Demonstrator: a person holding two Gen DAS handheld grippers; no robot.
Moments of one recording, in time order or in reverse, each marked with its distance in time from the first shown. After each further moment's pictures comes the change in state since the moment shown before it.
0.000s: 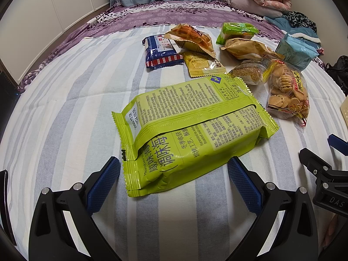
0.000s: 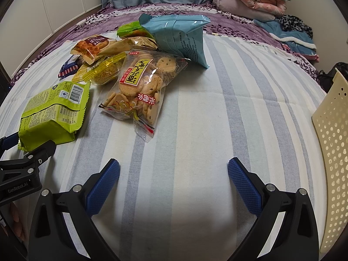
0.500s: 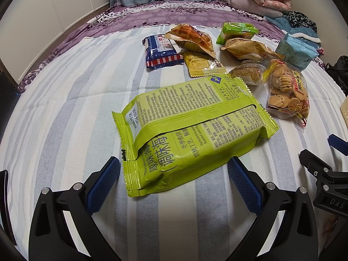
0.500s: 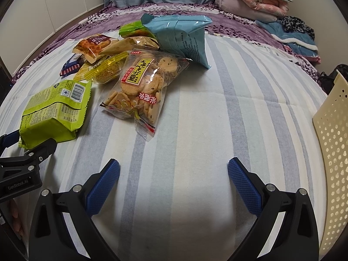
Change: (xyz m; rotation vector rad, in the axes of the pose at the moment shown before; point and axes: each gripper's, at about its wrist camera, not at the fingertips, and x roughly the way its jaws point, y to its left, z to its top) left arm 0.000 0.000 0.001 0.001 0.000 0.001; right arm -0.003 -0.001 -0.001 -0.011 0.000 0.008
